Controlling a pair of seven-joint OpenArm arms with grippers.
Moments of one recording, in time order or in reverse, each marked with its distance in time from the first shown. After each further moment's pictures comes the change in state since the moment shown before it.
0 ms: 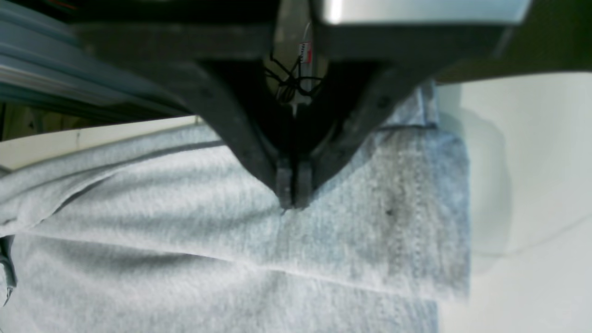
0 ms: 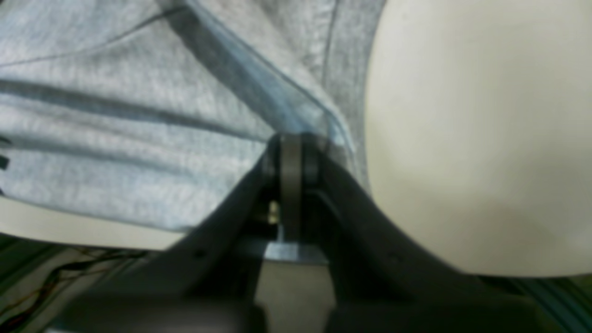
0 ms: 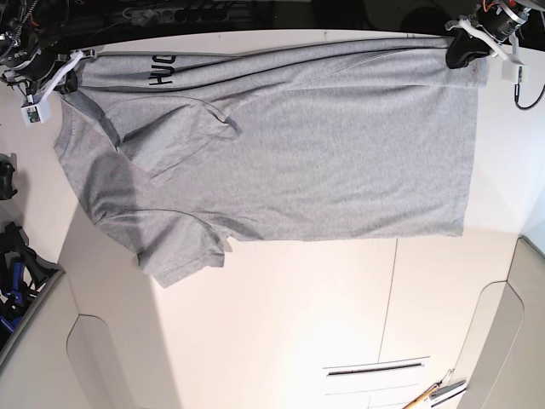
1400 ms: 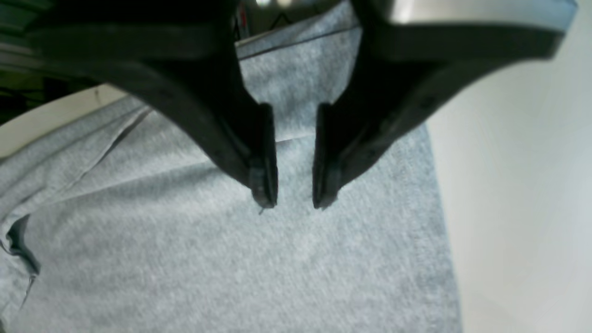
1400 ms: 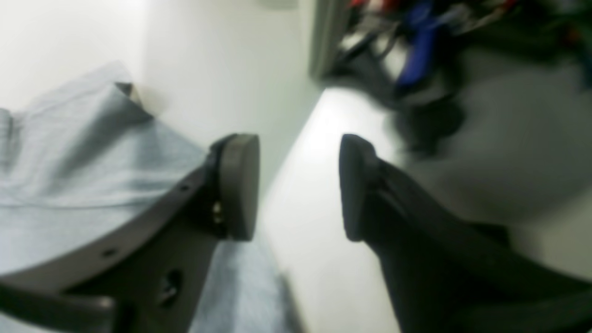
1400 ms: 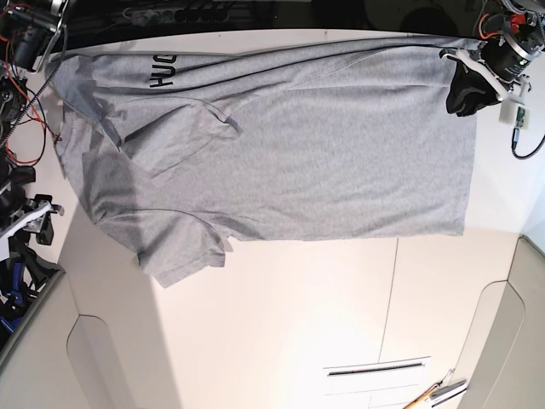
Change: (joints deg) left arm -3.7 0.0 0.0 18.8 4.8 1.6 2.4; right arm 36.9 1.6 0.4 -18.1 -1.4 -0.5 7.8
